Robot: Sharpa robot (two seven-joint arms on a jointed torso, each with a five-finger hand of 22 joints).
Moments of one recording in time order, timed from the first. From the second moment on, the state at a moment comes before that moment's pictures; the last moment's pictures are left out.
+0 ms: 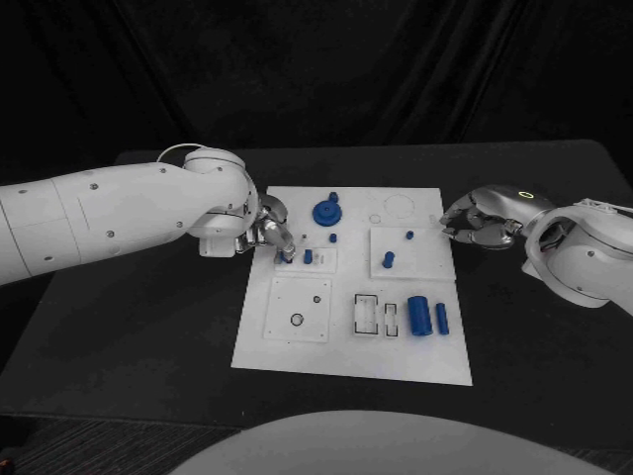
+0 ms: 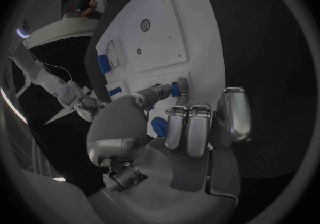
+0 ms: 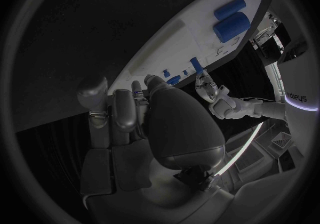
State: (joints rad) left arm 1.41 -0.73 -0.22 1.47 -0.97 0.34 -0.61; left_hand 0.90 -0.07 0.77 -0.06 0.36 0.91 0.07 0.38 1.05 1.46 0.00 1.57 1.31 1.47 -0.04 1.57 1.31 0.07 1.36 0.08 1.33 1.31; right arm 1.31 -0.97 -0.25 1.55 -1.47 -0.33 -0.13; right_hand 1.43 0.04 0.10 0.26 0.43 0.84 0.09 0.21 0.08 1.40 0.00 1.40 1.42 1.46 -0.07 1.17 1.17 0.10 1.39 0.04 0.89 1.31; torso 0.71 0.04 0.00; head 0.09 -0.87
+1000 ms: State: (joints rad) left arm 1.41 -0.73 -0.21 1.47 -0.97 0.36 -0.62; left_hand 0.84 -0.01 0.33 0.10 0.06 0.92 0.08 0.26 0.98 1.47 0.02 1.57 1.31 1.46 -0.02 1.57 1.31 0.07 1.34 0.09 1.30 1.31; right arm 1.31 -0.97 -0.25 1.55 -1.47 -0.33 -0.13; right_hand 1.43 0.03 0.11 0.26 0.43 0.84 0.09 0.21 0.08 1.40 0.00 1.39 1.42 1.46 -0.07 1.17 1.17 0.10 1.39 0.04 0.89 1.31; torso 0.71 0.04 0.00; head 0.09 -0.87
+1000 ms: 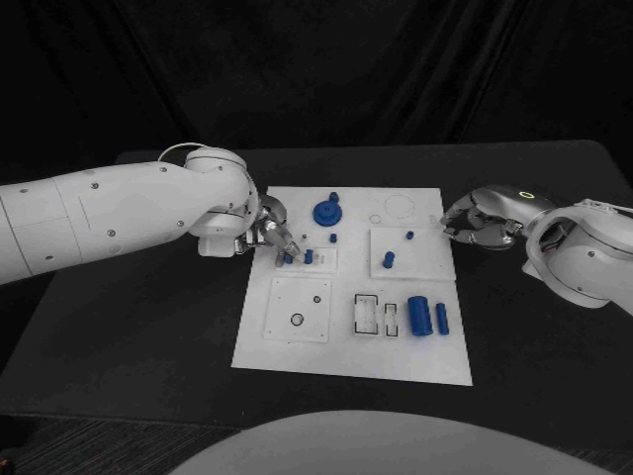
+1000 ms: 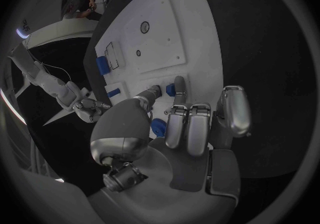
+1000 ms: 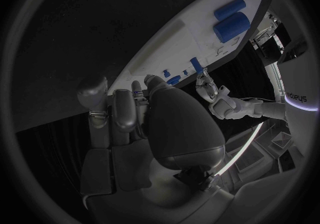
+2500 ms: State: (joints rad) left arm 1.37 -0.95 -0.22 1.70 -1.12 -0.07 -0.43; left_hand 1.09 0.02 0.14 0.22 0.44 0.89 0.07 0.37 1.08 1.47 0.01 1.57 1.31 1.47 -0.03 1.57 1.31 0.07 1.36 0.08 1.32 1.31; right arm 1.31 -0.98 -0.25 1.55 -1.47 -0.32 -0.13; right_hand 1.43 0.03 0.11 0.26 0.43 0.84 0.09 0.21 0.08 1.40 0.00 1.39 1.42 1.46 -0.07 1.17 1.16 0.10 1.39 0.04 0.89 1.31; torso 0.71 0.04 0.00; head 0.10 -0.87
